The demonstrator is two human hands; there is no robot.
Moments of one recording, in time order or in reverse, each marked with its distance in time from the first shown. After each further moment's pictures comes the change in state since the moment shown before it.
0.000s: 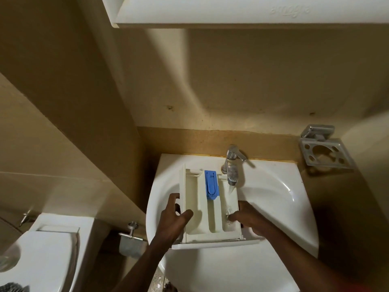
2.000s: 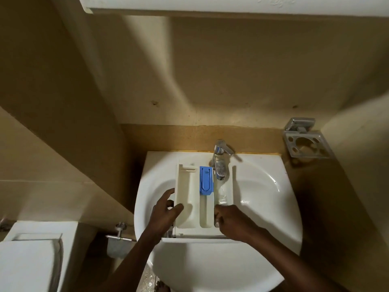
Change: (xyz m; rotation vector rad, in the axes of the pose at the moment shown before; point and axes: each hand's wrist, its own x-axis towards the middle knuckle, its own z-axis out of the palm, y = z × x) left_hand 0.022 -0.008 0.001 -0.071 -0.092 -0.011; right_hand -0.053 -0.012 0.019 -0.587 0.032 -0.257
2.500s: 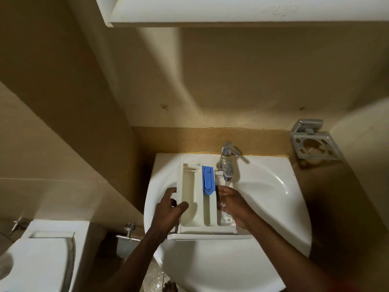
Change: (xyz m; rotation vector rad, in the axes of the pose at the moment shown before) left_hand -0.009 0.011 -0.010 0.065 0.059 -0.008; right_hand 0.039 -0.019 -0.006 1.010 0.123 0.160
